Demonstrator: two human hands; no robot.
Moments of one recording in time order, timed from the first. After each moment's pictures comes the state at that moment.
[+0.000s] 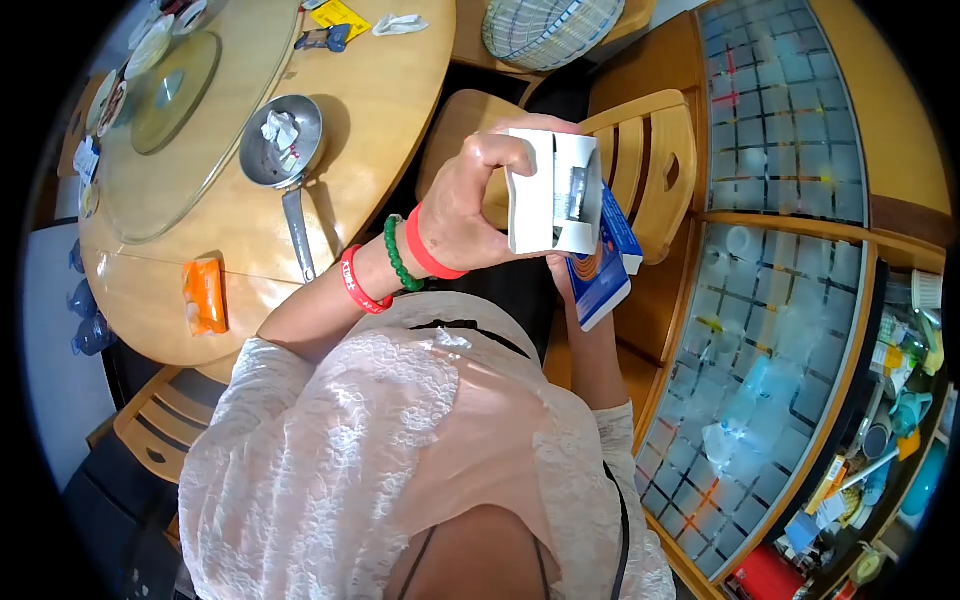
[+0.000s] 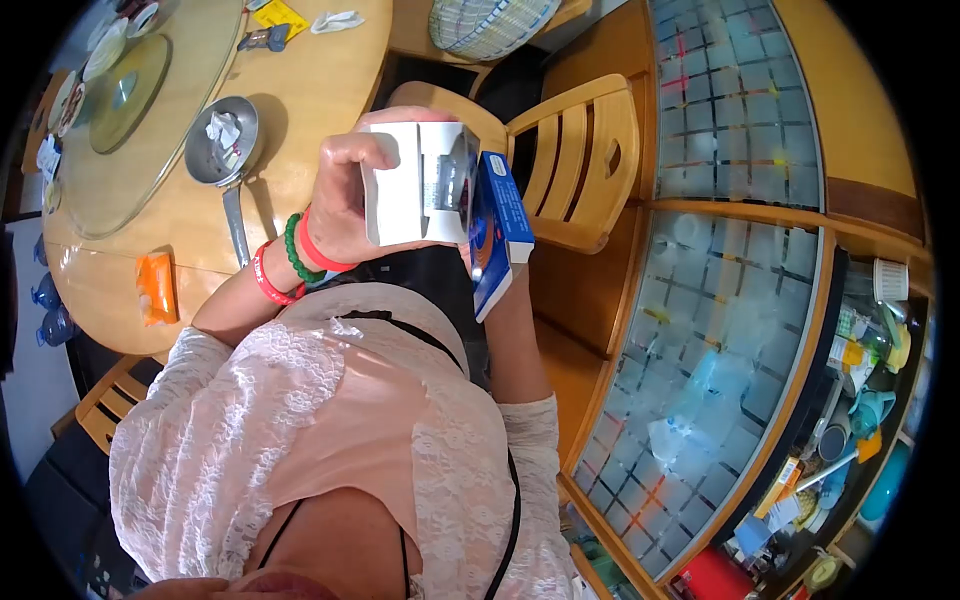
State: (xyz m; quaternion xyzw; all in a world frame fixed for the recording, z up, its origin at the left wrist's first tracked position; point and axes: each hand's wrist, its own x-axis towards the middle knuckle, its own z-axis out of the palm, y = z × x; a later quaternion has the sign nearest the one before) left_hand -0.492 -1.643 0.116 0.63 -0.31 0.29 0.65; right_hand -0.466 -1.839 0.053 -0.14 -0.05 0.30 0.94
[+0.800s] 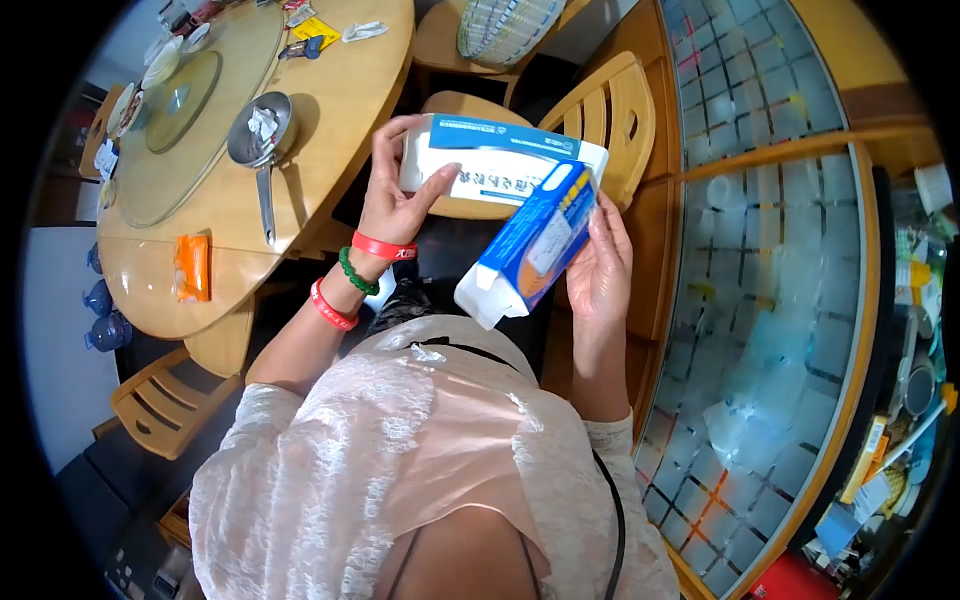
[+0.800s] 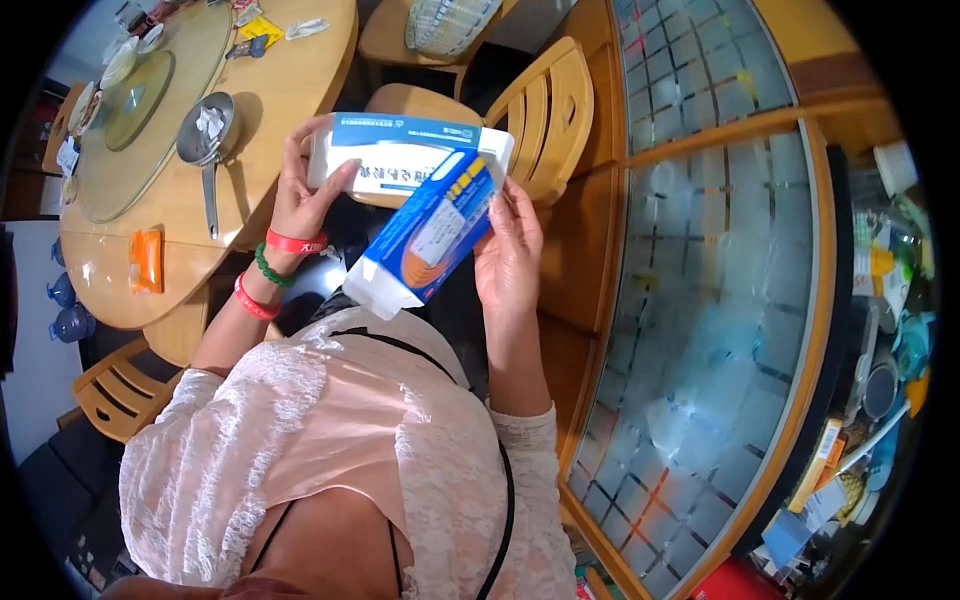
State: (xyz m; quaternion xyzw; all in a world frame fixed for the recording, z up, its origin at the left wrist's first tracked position) left_hand -0.566 -1.756 0.090 0.71 0.02 0.25 0.66; right_hand -0.530 -1.983 0.102 -0.44 -0.01 0.13 0.89
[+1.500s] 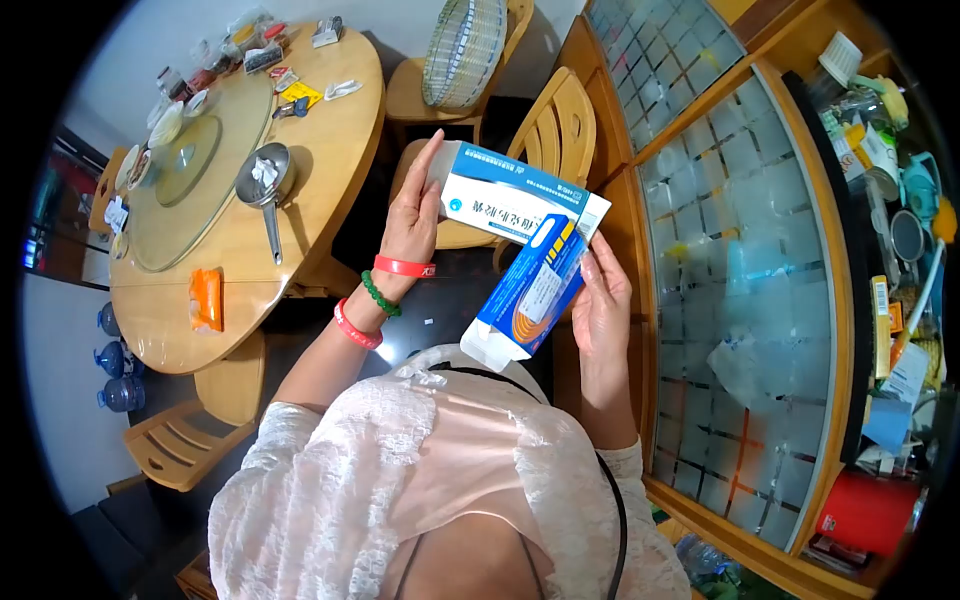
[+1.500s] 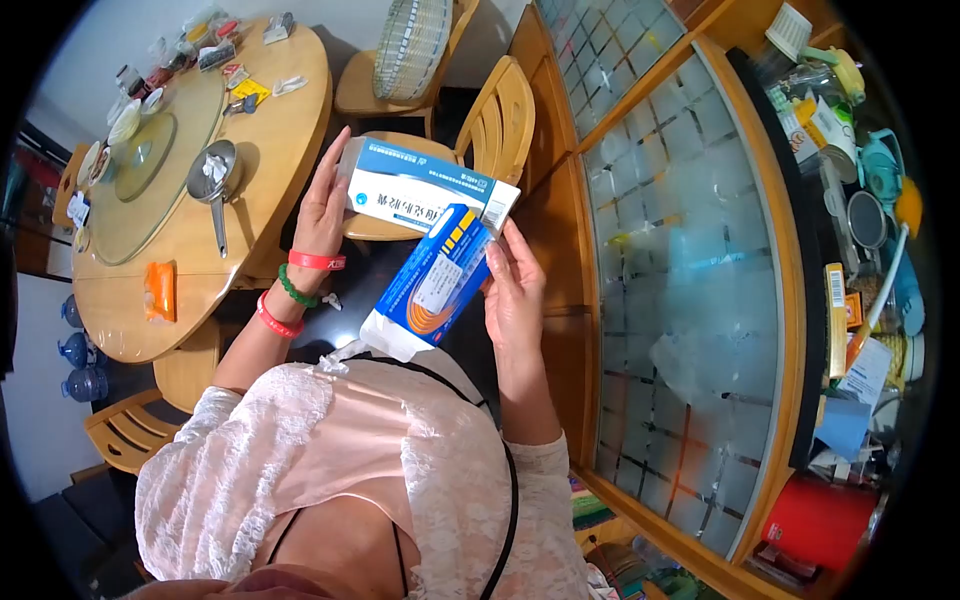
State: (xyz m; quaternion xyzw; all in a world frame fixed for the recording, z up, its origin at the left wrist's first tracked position) left_hand -0.628 -1.826 0.138 0.70 -0.04 0.22 0.68; right_hand -0.640 -2.056 0.132 -0.51 -0.02 0.05 0.86
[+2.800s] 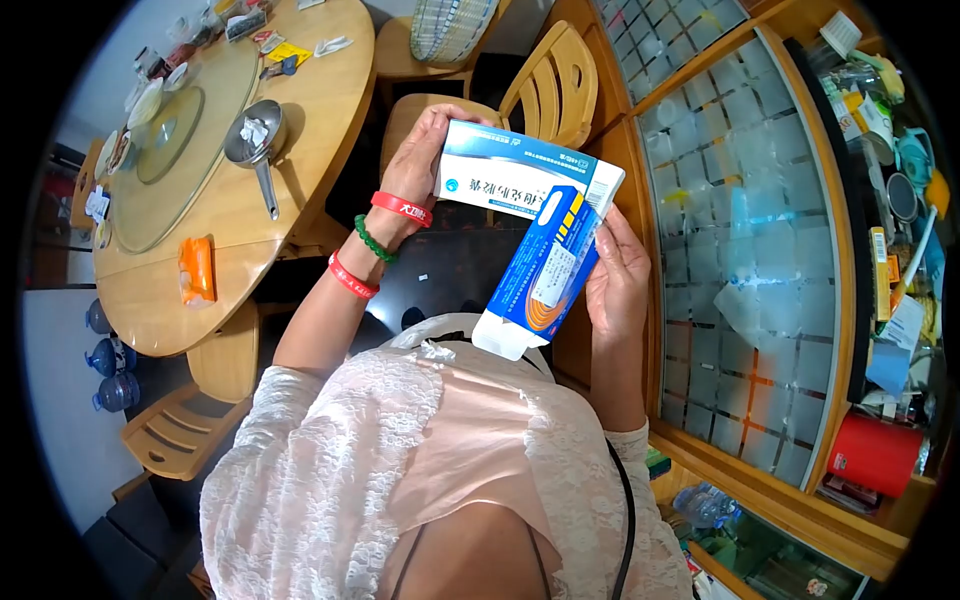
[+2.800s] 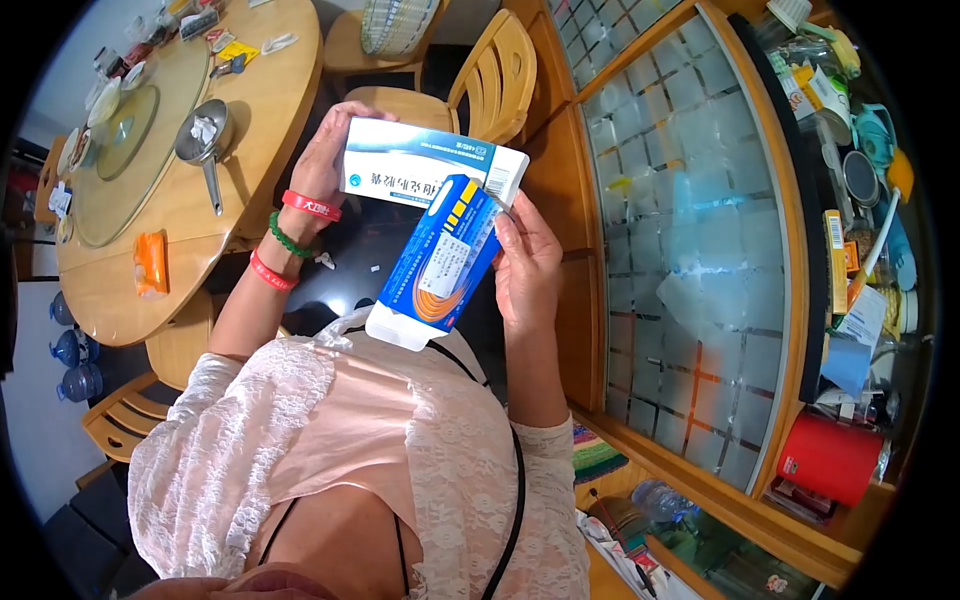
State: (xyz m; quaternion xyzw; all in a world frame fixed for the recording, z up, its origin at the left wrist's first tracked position) left_hand -0.642 -1.801 0.119 0.47 -0.11 0.02 0.88; right_hand -0.701 -2.043 0.142 -0.54 -0.03 0.02 0.84
